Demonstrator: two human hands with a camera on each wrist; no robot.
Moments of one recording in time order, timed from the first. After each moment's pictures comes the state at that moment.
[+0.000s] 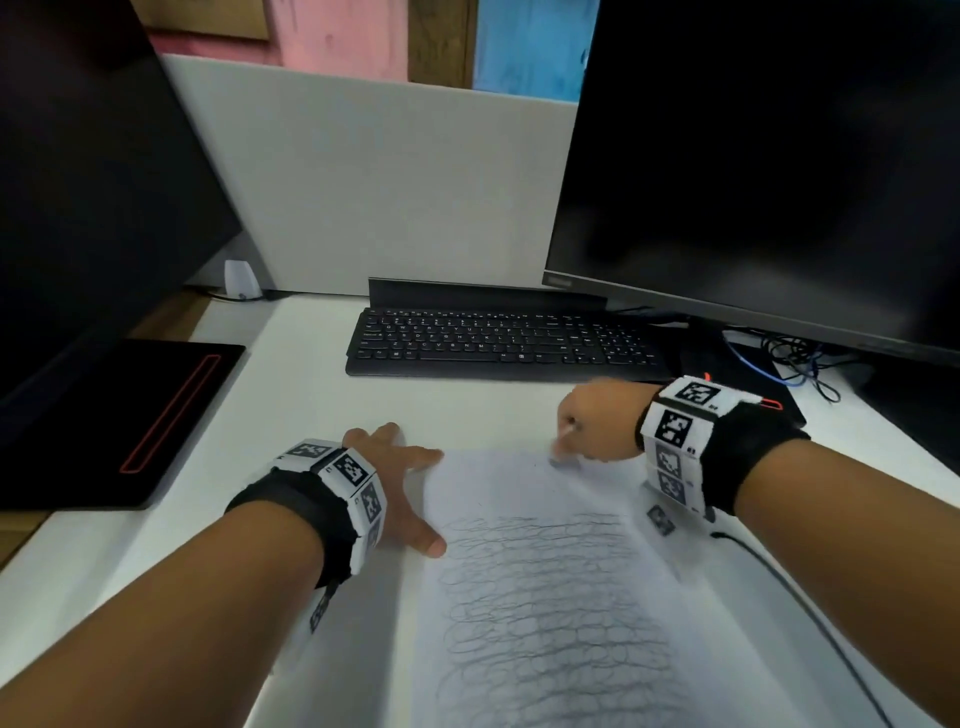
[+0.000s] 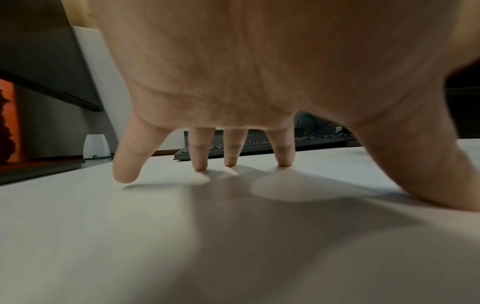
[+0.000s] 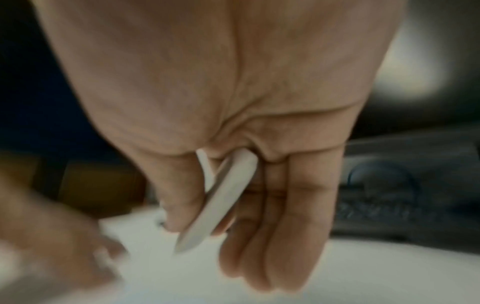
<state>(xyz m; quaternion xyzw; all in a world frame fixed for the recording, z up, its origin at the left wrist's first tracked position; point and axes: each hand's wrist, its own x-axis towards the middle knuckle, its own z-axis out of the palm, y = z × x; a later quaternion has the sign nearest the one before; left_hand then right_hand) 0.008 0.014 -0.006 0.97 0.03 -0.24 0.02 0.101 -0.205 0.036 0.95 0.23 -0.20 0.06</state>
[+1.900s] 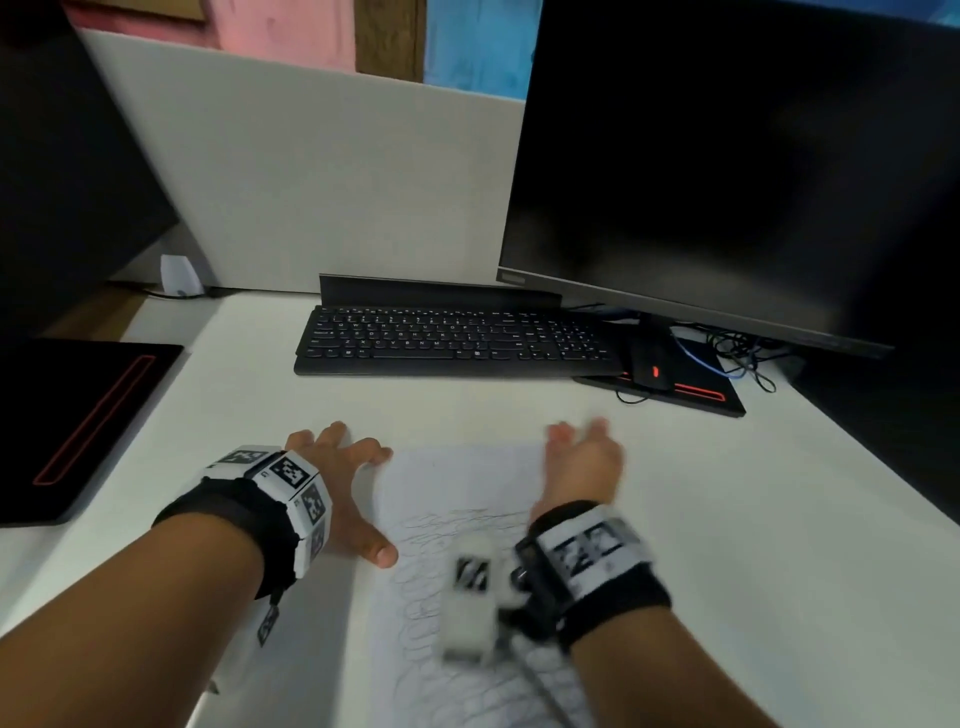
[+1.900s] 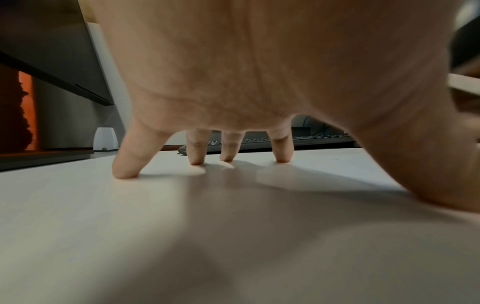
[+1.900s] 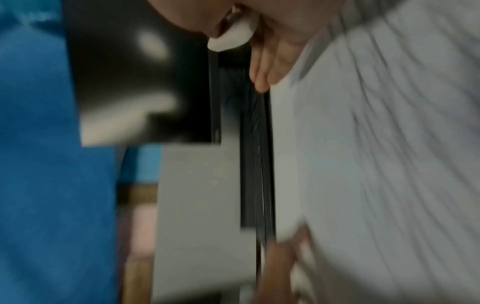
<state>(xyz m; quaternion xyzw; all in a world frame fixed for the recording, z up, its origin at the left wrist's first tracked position) 0.023 0.026 -0.036 0.97 0.02 -0.23 0.01 0.049 -0.179 -0.014 0.55 -0.33 0.04 -0.77</state>
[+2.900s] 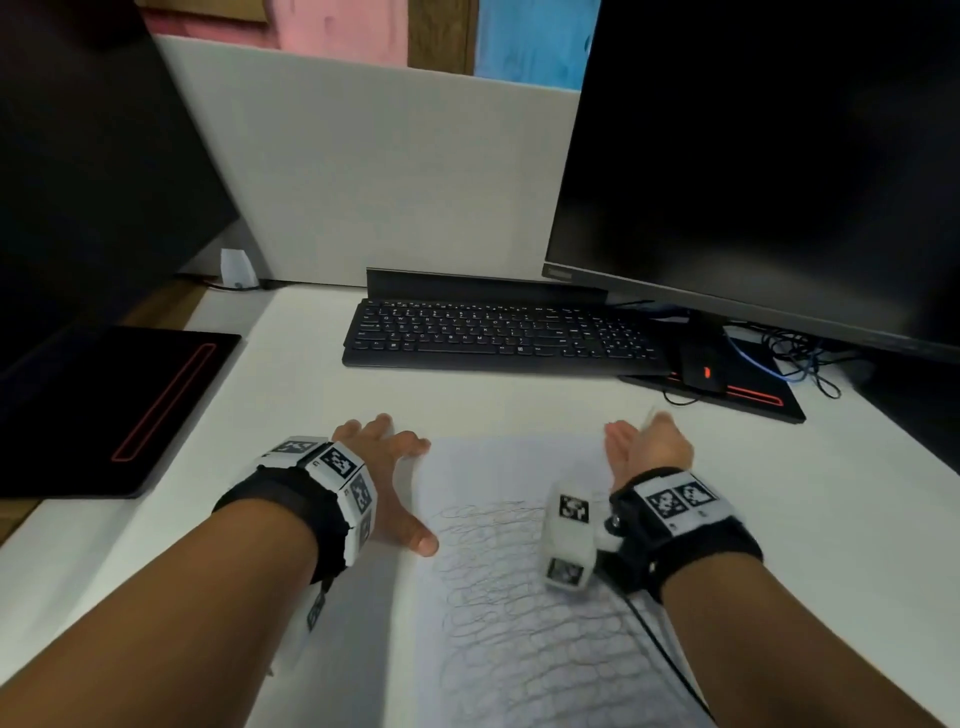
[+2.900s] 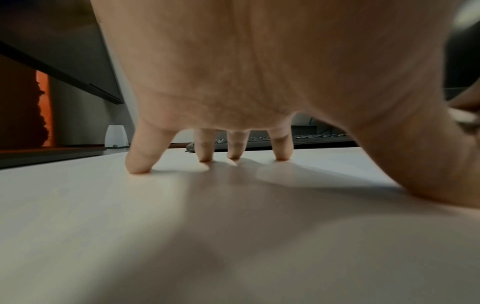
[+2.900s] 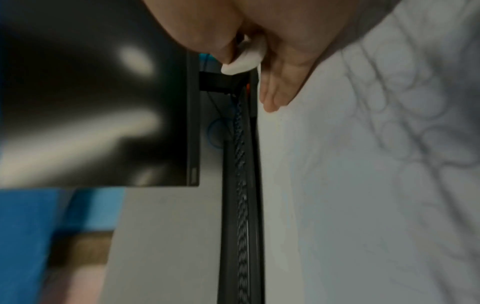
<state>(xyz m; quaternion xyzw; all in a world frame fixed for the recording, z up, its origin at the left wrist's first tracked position) 0.007 0.018 -0.015 0.97 0.04 -0.23 0.03 0.089 -0.218 -0.035 0.51 -0.29 0.04 -0.81</state>
